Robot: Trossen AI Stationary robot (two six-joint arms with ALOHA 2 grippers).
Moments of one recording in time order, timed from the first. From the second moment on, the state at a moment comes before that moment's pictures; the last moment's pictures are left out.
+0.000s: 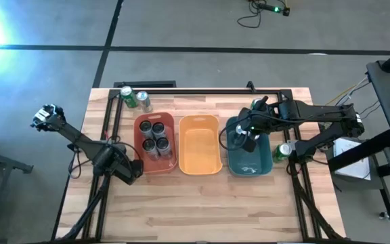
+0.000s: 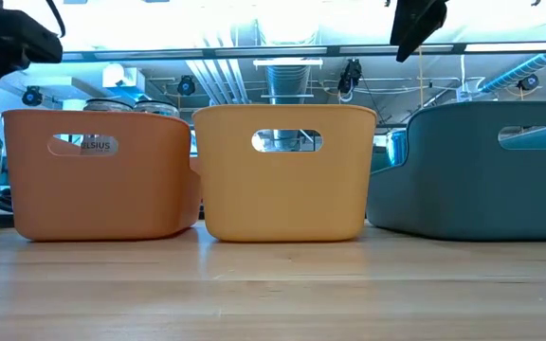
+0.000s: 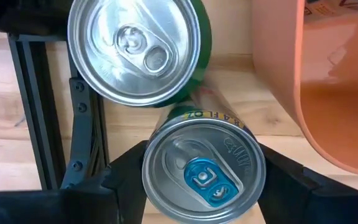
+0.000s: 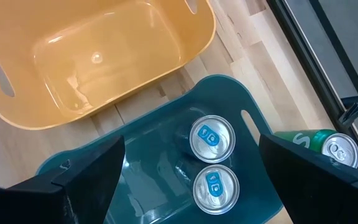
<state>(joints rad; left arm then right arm) -0.57 1.20 0.93 -1.32 0.00 -2.16 0.03 1.41 1.52 -1.29 0.29 0.40</state>
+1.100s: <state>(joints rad) -0.42 1.72 2.04 -1.41 -0.48 -1.04 0.35 1.40 1.47 -0.84 0.27 0.19</state>
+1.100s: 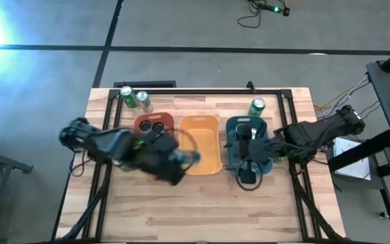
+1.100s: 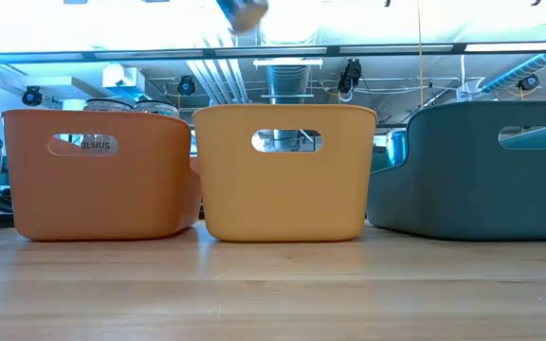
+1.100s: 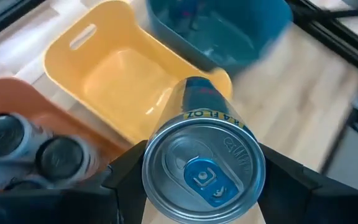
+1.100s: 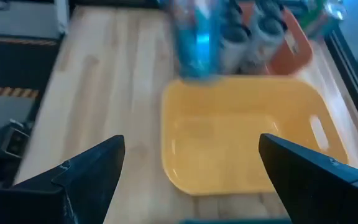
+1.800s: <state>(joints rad) -0.22 1.94 2.20 -1.02 -0.31 -1.03 0.46 1.44 1.44 -0.69 0.67 0.07</state>
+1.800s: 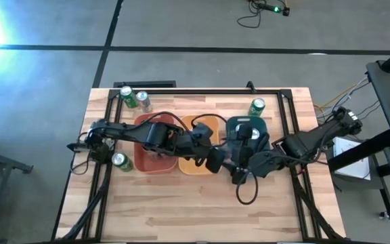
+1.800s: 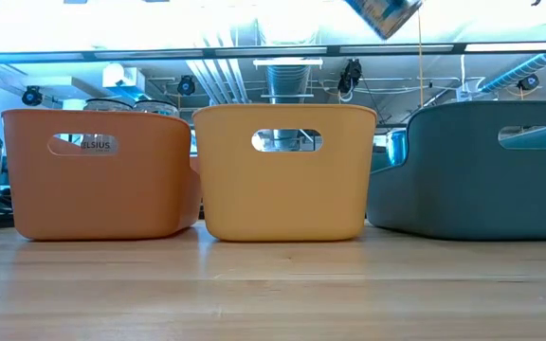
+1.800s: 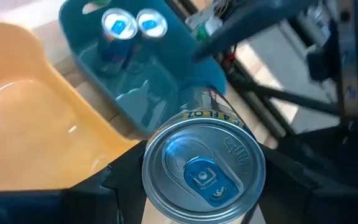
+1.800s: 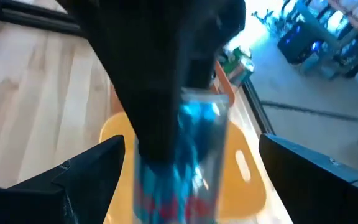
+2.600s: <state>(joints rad) -0.22 1.96 2.19 -0.98 -0.38 -1.14 0.45 1.49 1.44 -0.62 0.73 0.05</state>
